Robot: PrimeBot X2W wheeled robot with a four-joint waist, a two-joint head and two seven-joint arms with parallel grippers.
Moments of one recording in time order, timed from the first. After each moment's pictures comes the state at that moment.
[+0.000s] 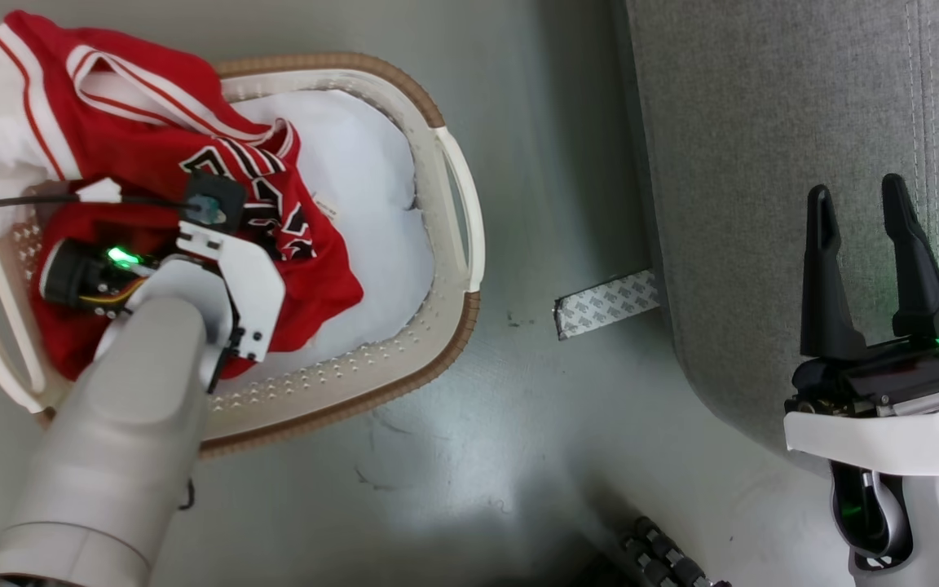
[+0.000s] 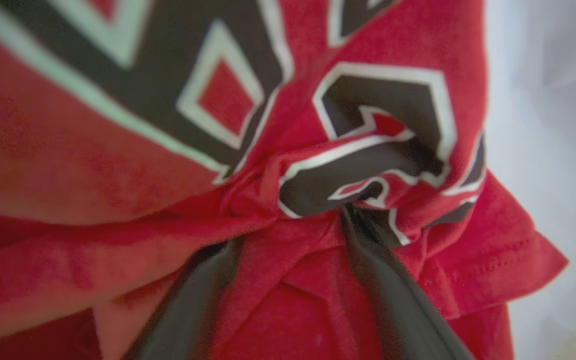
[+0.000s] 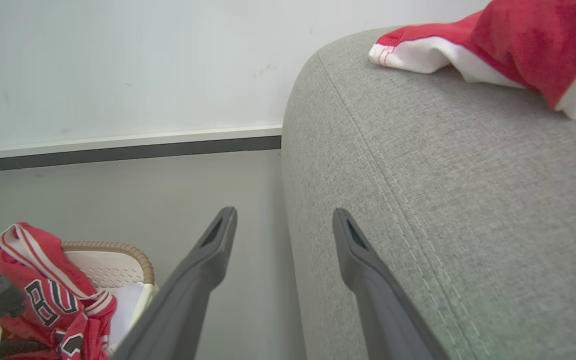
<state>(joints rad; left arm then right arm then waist) -0.98 0.23 -0.43 1.04 -0.05 -0.03 0.16 -0.36 -0.05 0.10 -0.05 0.37 0.13 -0.26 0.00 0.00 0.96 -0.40</state>
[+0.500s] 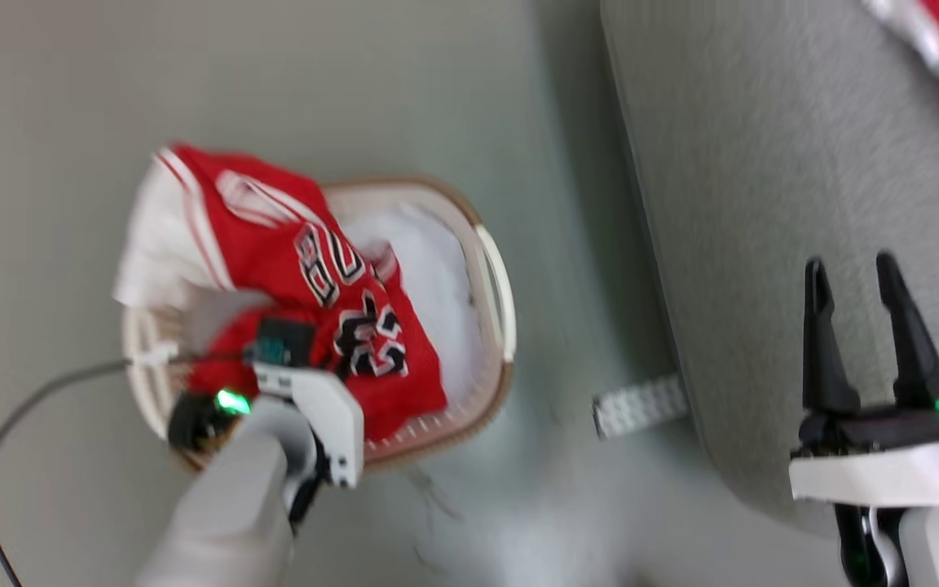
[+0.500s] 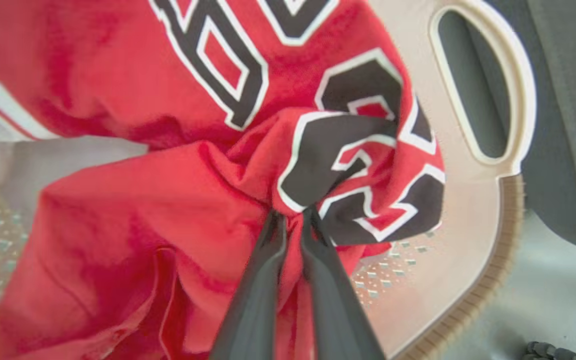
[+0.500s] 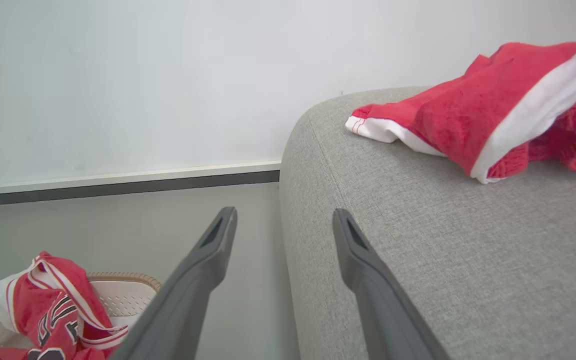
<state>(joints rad) -0.78 0.08 -0.38 1.10 -0.23 -0.11 -0.07 -0.28 -0.05 0.04 0.06 0.30 0.13 -0.26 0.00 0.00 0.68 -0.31</state>
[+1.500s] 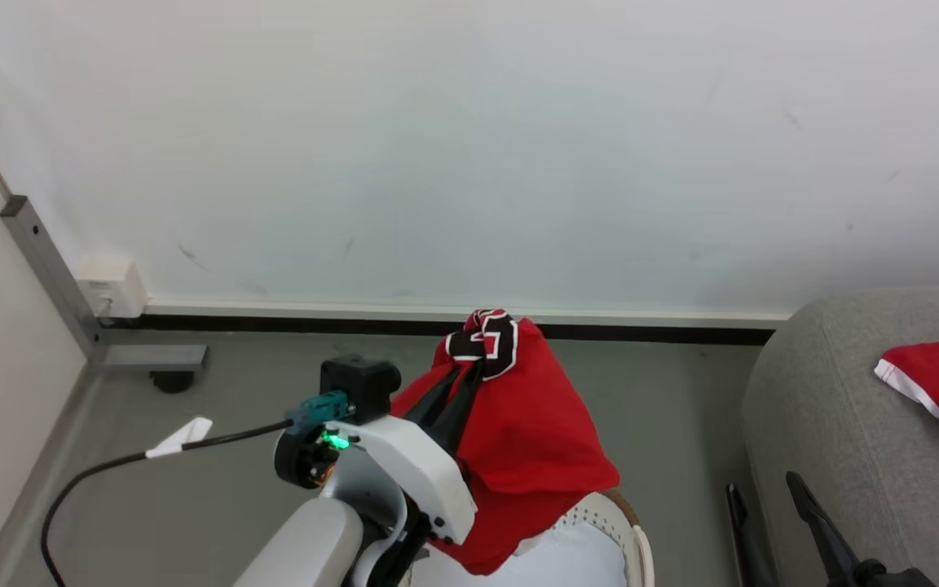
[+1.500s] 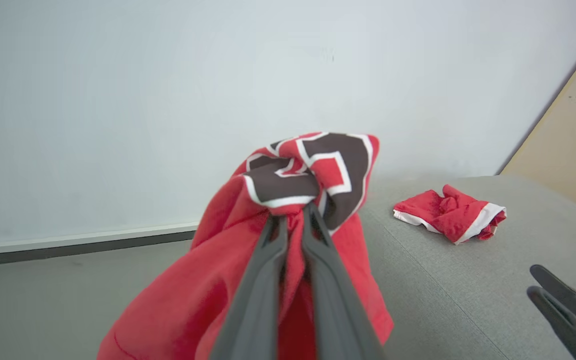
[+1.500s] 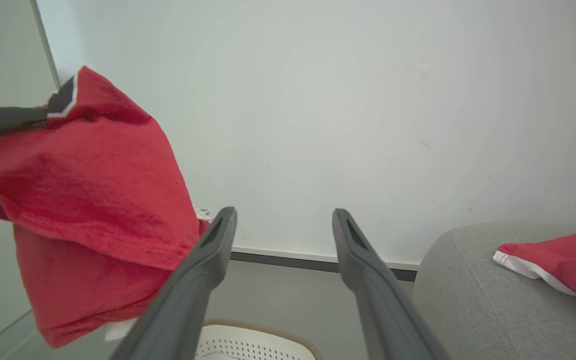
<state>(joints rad) -0.43 0.10 -0.53 0.28 -0.52 0.01 0.06 0.05 -0.05 0.13 0.13 0.24 0.13 -0.26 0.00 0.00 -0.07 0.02</state>
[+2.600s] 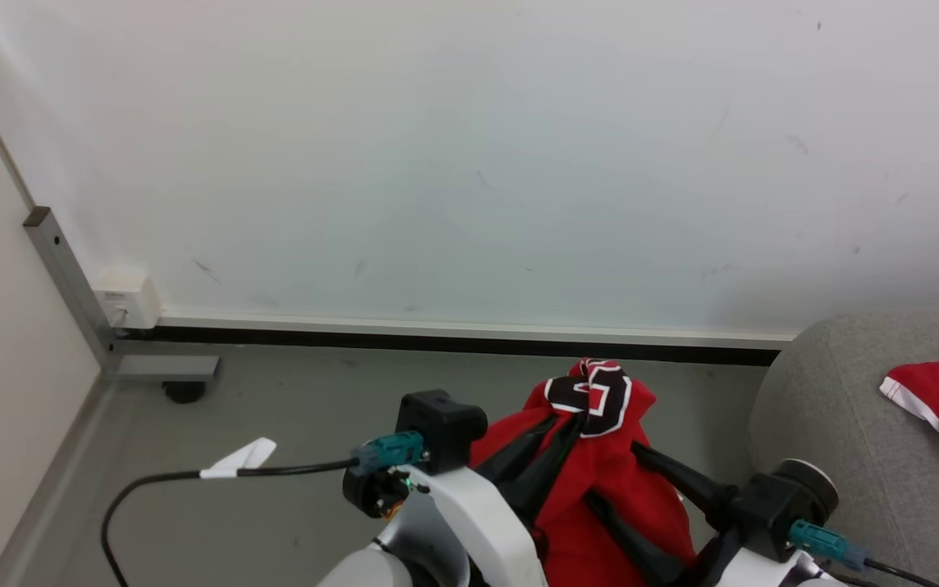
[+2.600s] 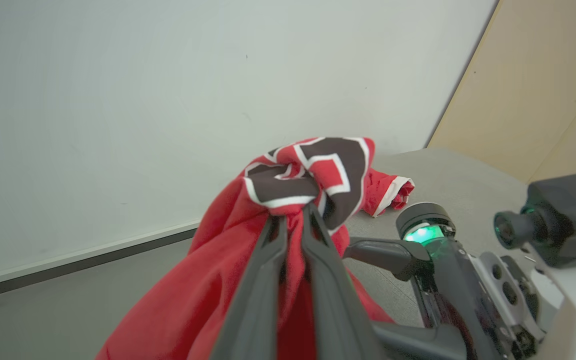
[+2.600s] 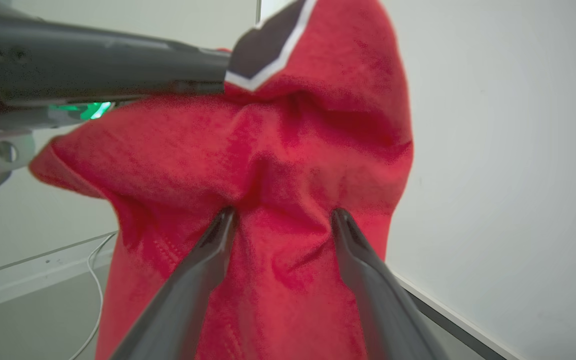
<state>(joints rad) -0.35 0.12 -0.66 -0.04 -0.53 0.02 0.21 -0.40 -0.43 0.88 0.18 0.62 0.13 -0.21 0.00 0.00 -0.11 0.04</state>
